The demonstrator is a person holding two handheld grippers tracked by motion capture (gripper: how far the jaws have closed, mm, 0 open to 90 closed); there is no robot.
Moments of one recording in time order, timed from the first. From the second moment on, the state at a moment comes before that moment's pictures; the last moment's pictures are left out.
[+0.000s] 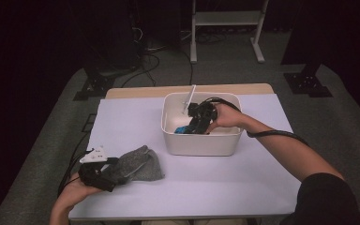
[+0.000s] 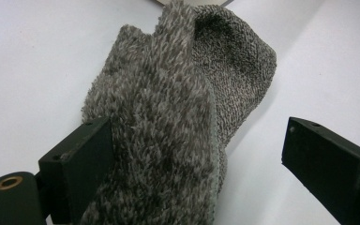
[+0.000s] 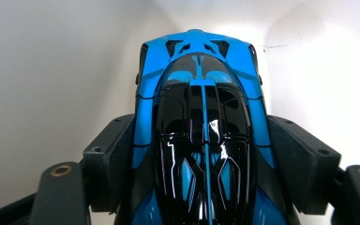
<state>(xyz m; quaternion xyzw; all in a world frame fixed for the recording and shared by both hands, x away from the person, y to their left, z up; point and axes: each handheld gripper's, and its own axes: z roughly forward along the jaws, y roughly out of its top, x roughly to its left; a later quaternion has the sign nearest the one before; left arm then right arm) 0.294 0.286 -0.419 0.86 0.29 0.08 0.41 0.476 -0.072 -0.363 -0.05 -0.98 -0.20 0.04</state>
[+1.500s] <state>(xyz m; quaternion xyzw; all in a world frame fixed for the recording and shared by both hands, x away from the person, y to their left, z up) 0.289 0.286 -0.415 0.86 0.29 0.09 0.41 0.467 -0.108 -0.308 -0.09 -0.96 -0.27 0.01</state>
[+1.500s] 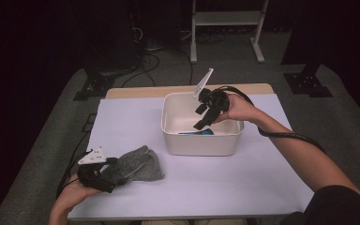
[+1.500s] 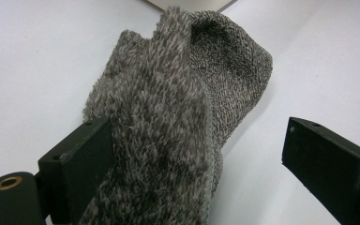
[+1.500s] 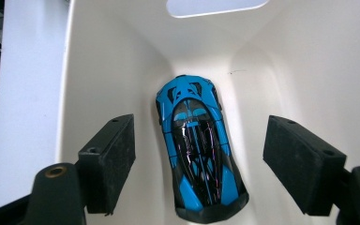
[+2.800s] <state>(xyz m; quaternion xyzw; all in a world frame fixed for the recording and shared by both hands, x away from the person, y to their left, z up) 0.288 0.284 -0.417 0.86 0.29 0.09 0.41 0.436 -0.184 -0.261 -0.14 -0.94 -0.31 -0.03</state>
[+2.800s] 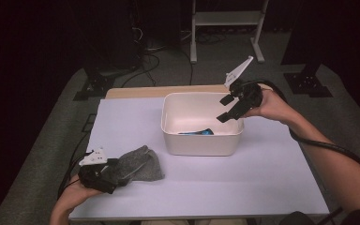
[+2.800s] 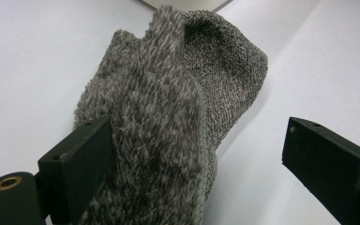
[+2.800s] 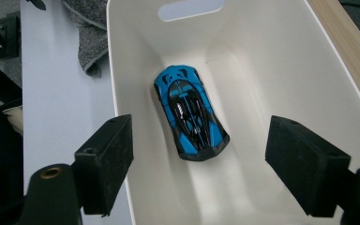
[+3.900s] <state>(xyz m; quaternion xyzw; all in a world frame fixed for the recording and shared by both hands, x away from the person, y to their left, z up) 0.288 0.280 -0.421 0.86 0.29 0.09 0.41 0.413 -0.256 -0.263 -0.21 -0.91 -0.34 -0.05</state>
